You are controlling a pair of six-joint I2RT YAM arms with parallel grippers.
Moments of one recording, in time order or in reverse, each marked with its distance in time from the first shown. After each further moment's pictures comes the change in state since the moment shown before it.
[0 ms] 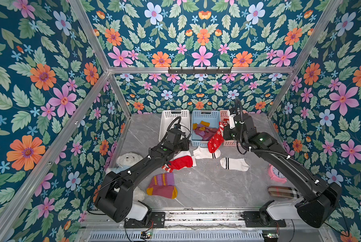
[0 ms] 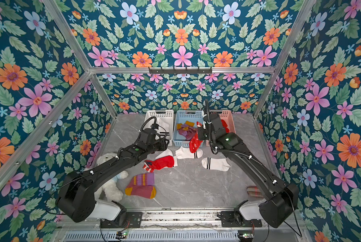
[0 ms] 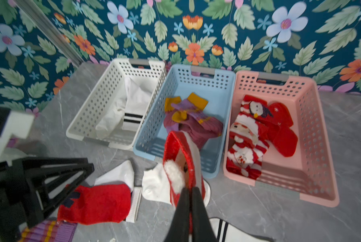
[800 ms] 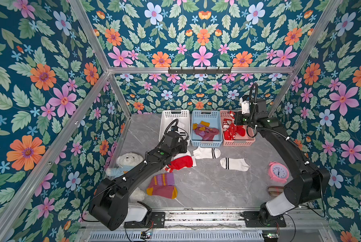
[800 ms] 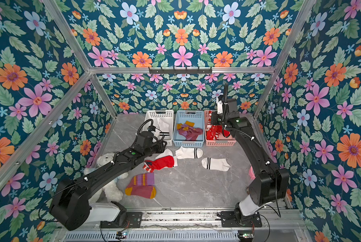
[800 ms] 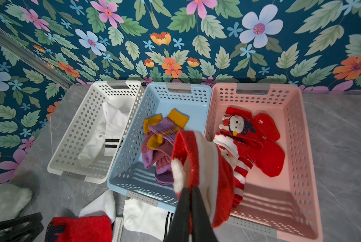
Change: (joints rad) left arm 0.000 -0.083 -0.068 -0.002 -0.031 -0.009; right arm -0.317 0.219 0.183 -0.010 -0.303 -0.049
